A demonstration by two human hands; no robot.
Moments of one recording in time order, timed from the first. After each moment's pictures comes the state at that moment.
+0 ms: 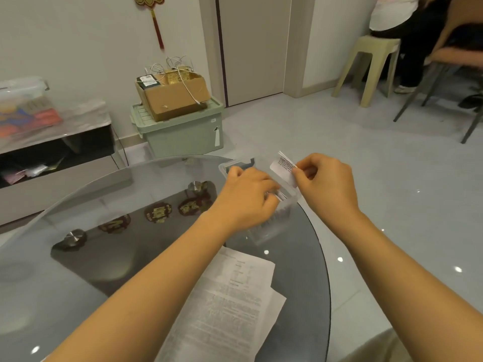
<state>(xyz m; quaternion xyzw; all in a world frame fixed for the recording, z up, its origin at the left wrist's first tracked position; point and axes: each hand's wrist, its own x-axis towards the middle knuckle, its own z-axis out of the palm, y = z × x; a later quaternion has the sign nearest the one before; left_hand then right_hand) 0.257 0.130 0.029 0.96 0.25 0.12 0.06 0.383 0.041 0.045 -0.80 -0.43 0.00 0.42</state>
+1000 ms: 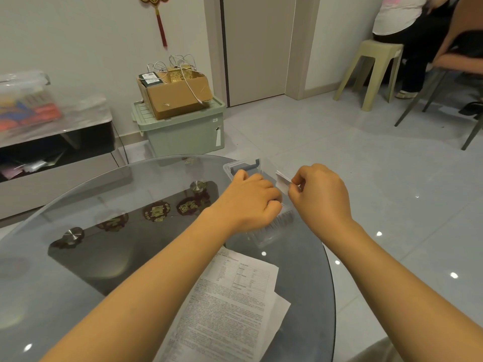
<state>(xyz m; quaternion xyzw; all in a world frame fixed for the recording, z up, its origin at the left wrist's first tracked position) 0.256 0.143 0.022 0.98 0.19 0.07 0.05 0.371 0.050 0.033 -0.83 -0.48 -0.06 0.29</state>
